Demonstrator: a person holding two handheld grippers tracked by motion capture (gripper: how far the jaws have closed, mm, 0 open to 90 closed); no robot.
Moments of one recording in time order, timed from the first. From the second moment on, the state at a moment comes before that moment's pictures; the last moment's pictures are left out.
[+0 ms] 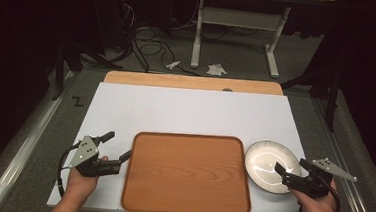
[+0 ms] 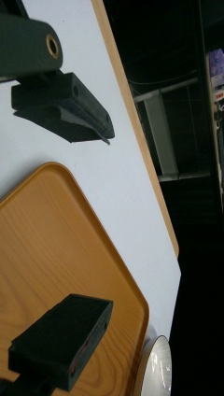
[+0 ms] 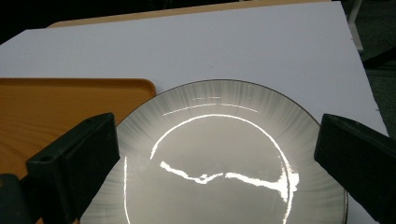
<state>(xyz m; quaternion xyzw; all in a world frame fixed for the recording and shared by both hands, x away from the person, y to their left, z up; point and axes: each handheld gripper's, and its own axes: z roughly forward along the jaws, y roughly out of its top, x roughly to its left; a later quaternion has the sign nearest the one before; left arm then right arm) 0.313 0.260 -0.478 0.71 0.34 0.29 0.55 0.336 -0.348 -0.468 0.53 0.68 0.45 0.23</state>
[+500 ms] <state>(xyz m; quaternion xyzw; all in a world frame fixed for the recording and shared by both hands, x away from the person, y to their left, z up) 0.313 0.258 -0.479 0.71 0.34 0.28 0.55 0.339 -0.358 -0.478 0.57 0.66 0.44 0.21</state>
